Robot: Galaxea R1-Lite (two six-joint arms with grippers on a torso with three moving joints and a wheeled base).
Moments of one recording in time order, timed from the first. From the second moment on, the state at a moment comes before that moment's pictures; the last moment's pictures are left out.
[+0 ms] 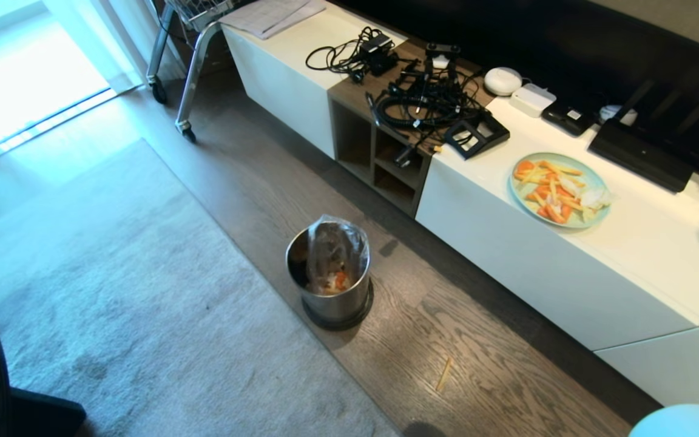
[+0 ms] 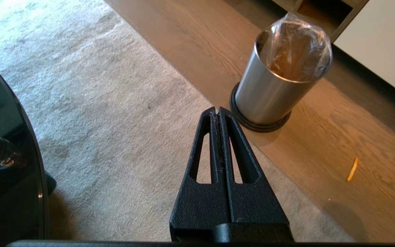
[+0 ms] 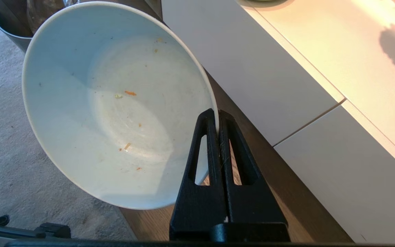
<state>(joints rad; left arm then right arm) 0.00 0.00 0.00 0.00 0.01 -0.07 0.00 0.00 0.00 0.00 0.08 -0.16</state>
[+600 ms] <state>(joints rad) 0.00 0.00 0.00 0.00 0.01 -0.07 0.00 0.00 0.00 0.00 0.08 -0.16</state>
